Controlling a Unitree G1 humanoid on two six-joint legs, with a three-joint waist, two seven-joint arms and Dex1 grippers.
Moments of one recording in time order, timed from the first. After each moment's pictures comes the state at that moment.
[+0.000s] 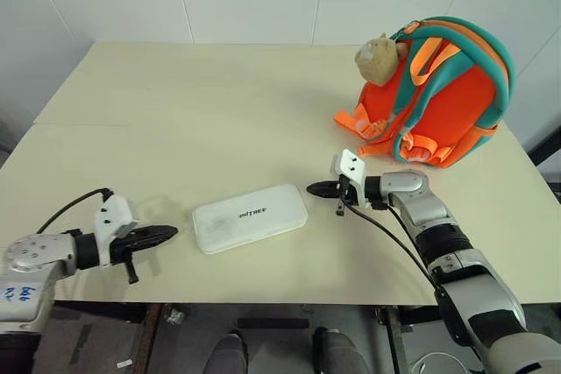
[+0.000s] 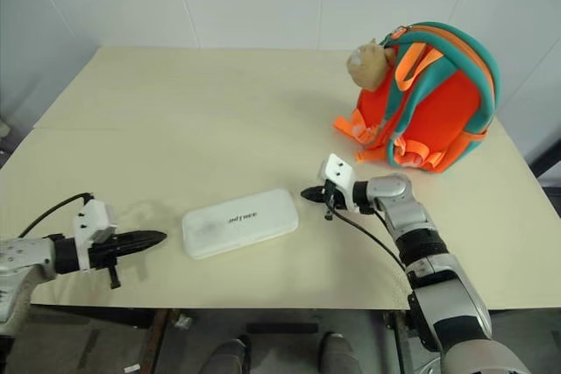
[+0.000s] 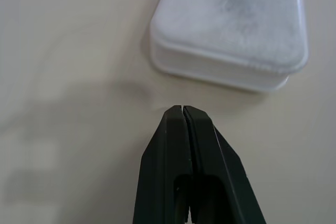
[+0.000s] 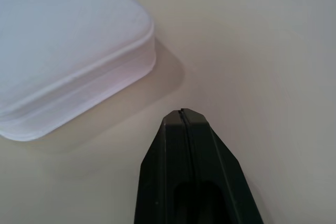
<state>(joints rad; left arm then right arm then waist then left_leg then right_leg) -0.08 0.82 0.20 -0.01 -0.36 0.21 -1.06 -0.83 -0.41 0.20 0.71 0.08 -0.04 1.12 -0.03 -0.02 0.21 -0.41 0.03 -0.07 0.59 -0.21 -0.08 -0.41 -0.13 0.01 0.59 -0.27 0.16</state>
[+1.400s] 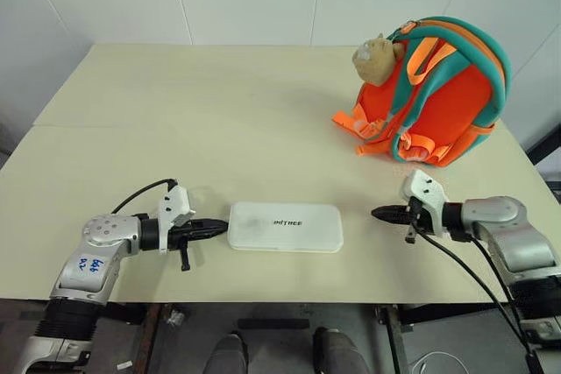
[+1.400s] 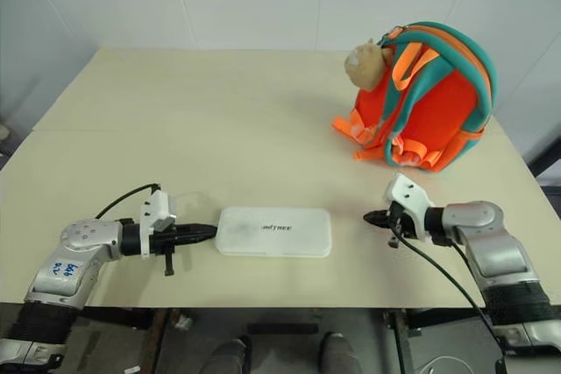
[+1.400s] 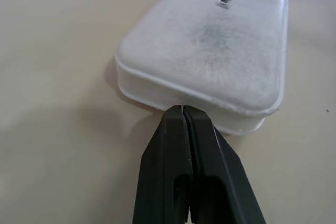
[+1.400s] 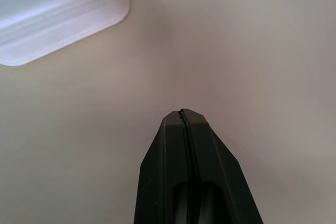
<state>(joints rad) -0.29 0.70 0.02 0.04 -0.33 0.25 -1.10 -0.36 -0.82 0.02 0.02 0.23 0.42 1.13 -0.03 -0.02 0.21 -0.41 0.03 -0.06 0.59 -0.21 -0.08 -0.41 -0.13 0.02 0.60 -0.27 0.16</state>
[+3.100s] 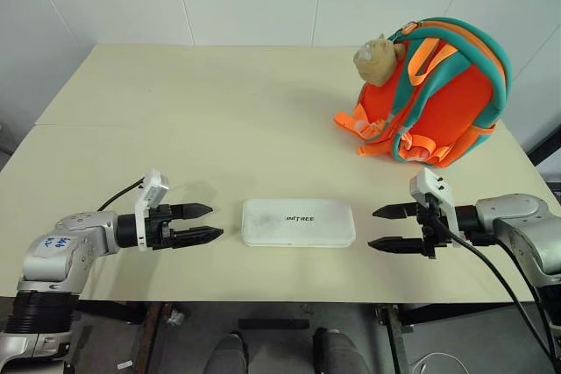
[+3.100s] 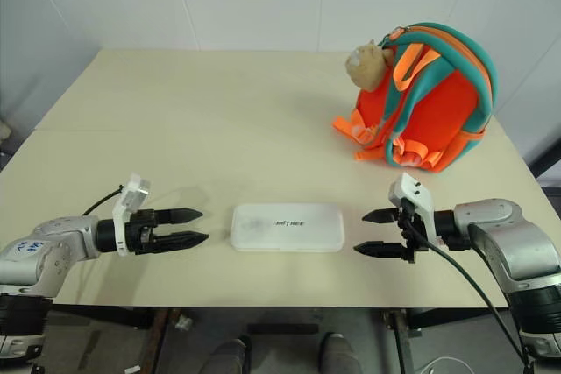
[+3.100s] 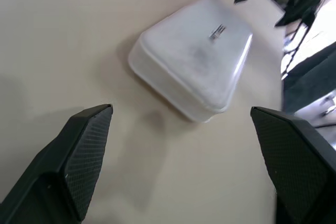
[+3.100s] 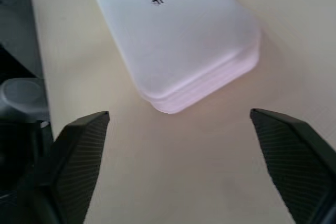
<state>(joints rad) -0.33 0.78 0.16 0.01 -0.66 0.86 -1.11 -0.39 -0.93 0.02 -0.11 0.48 0.71 1.28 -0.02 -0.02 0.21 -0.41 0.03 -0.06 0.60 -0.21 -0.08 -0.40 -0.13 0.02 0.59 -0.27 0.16</state>
